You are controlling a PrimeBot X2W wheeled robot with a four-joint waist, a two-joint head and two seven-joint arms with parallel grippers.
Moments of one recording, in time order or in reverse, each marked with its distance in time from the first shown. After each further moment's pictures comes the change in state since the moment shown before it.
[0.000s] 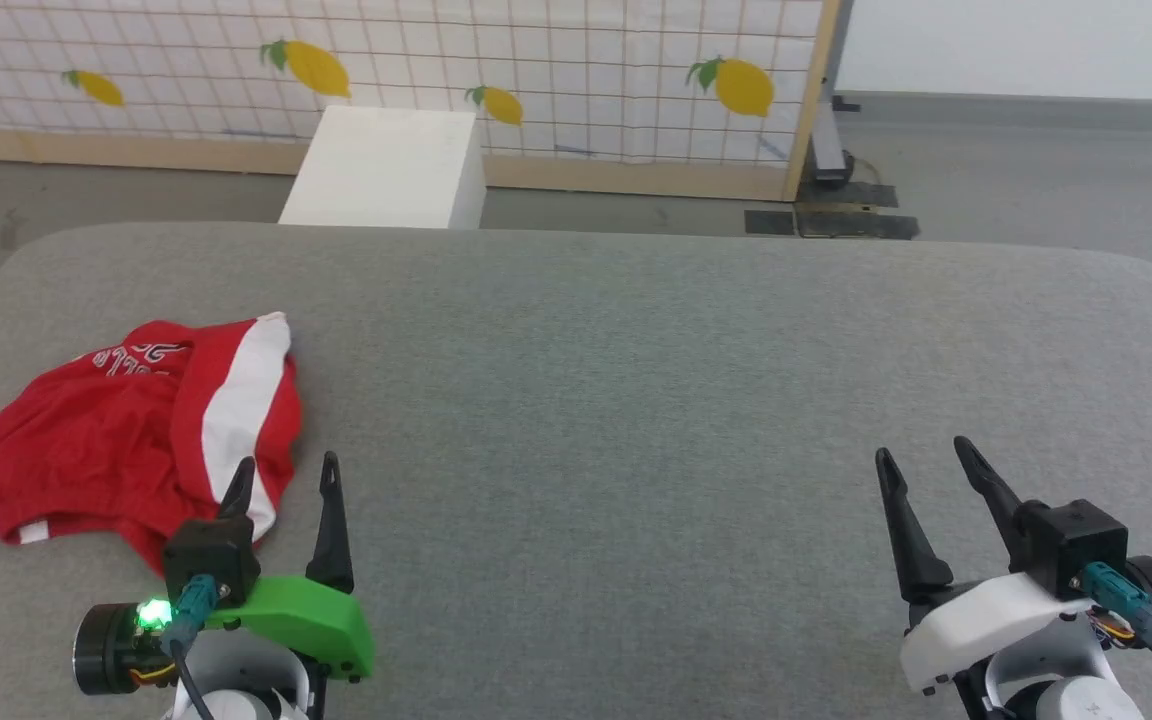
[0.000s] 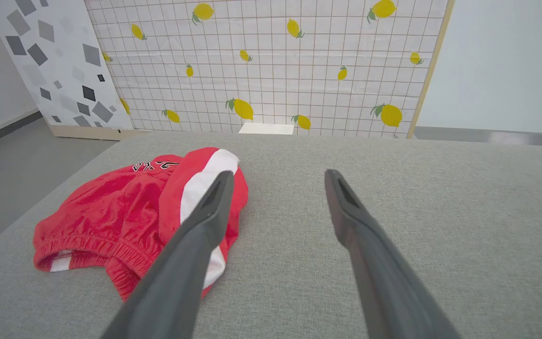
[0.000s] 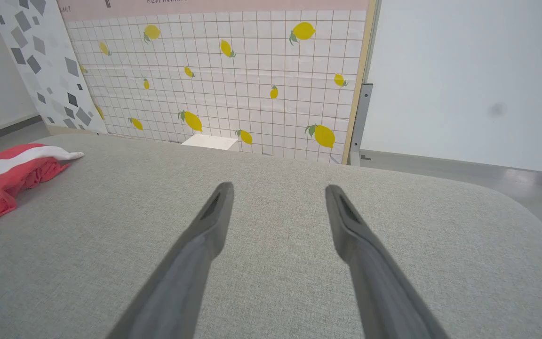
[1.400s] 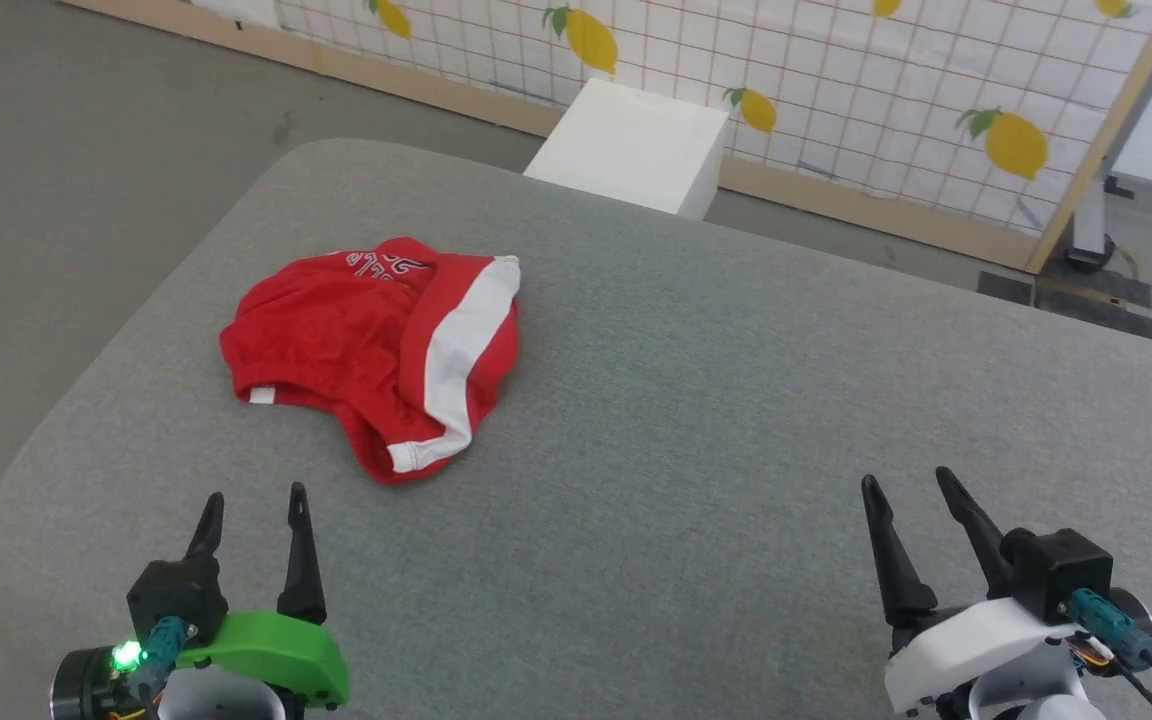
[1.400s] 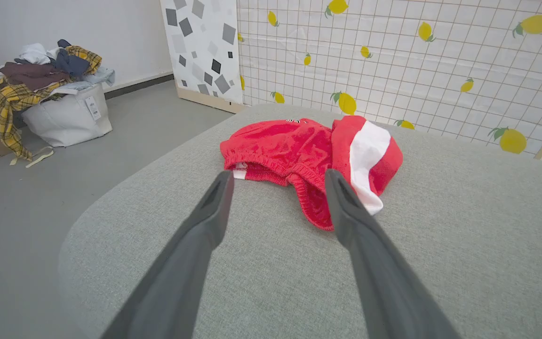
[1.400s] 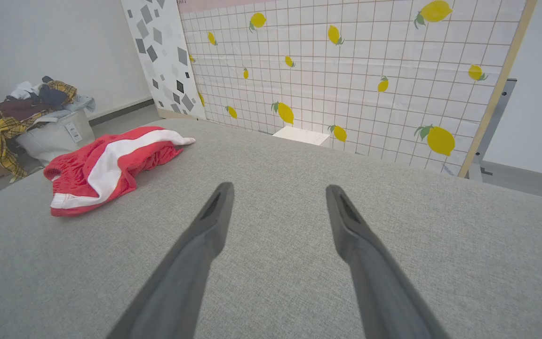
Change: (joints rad) left arm 0.032 0.000 0.050 0.056 -0.034 -0.007 -0.087; right arm 0.002 0.000 0.025 0.106 0.070 0.000 -0.084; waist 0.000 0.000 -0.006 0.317
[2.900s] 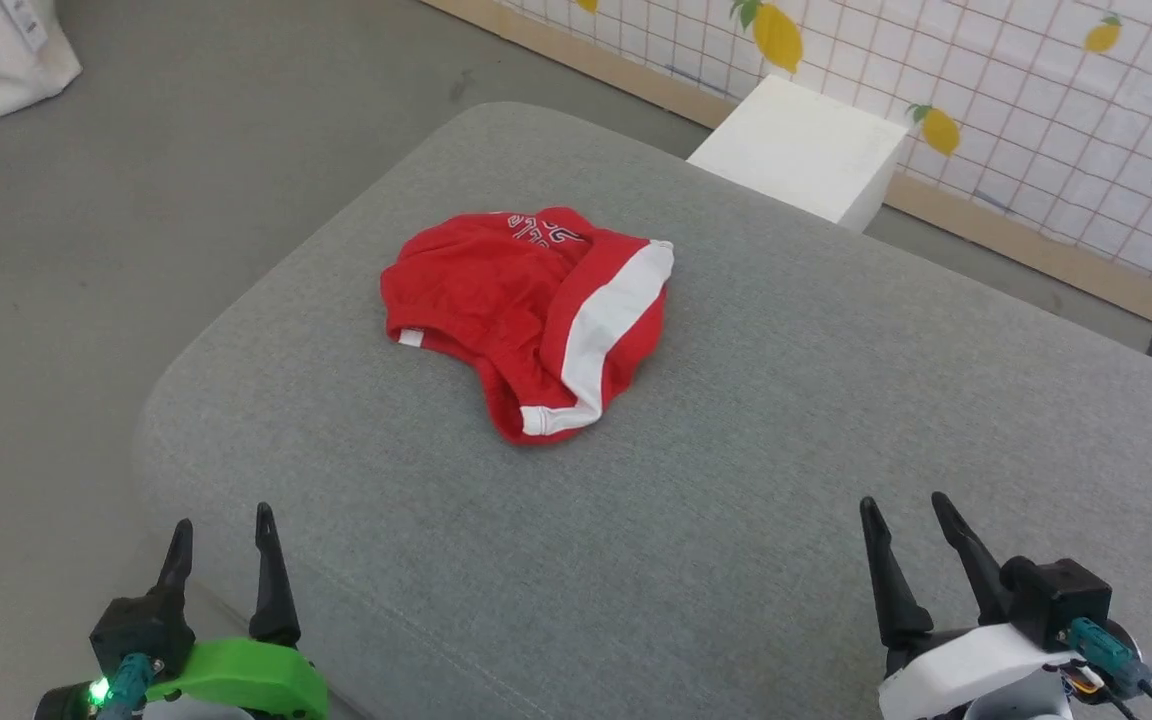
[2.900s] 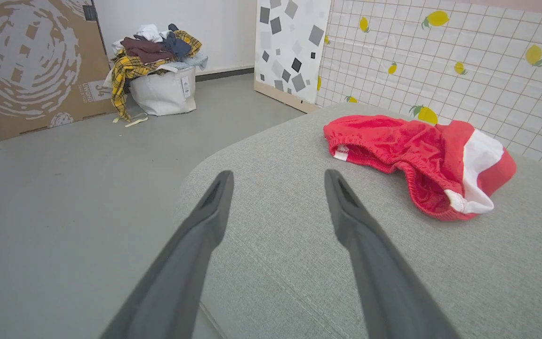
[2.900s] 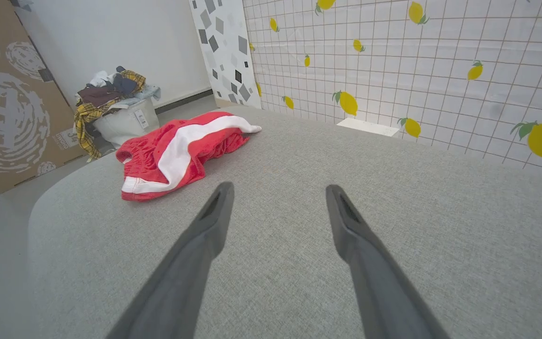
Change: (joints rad) left arm 0.016 0.000 0.045 0.058 -0.053 0.001 -0.094; right arm 0.006 0.000 0.013 0.089 0.049 0.000 -0.095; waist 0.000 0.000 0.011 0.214
